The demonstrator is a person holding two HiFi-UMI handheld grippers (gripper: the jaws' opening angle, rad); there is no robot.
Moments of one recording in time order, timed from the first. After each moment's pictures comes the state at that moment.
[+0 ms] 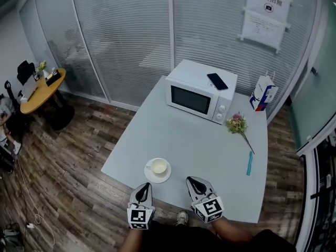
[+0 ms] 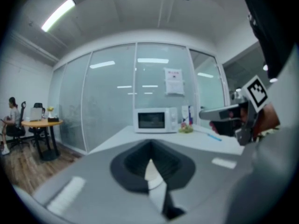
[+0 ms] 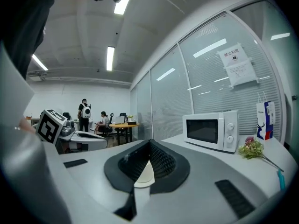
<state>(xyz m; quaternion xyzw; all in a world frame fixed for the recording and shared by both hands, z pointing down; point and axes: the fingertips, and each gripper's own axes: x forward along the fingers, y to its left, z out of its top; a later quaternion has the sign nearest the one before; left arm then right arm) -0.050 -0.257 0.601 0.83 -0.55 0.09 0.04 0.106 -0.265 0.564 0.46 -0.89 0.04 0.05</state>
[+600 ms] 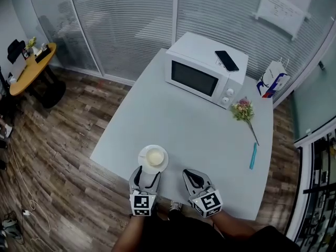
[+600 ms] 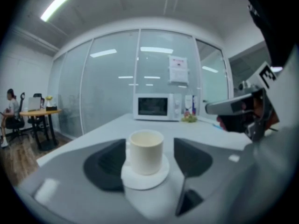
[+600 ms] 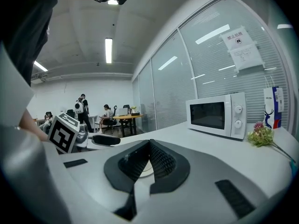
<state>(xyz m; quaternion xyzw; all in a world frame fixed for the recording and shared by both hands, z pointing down) -0.031 -0.308 0.681 0.82 -0.55 0.13 0.08 0.097 -0.292 0.625 0.42 -0.90 0.08 0.10</state>
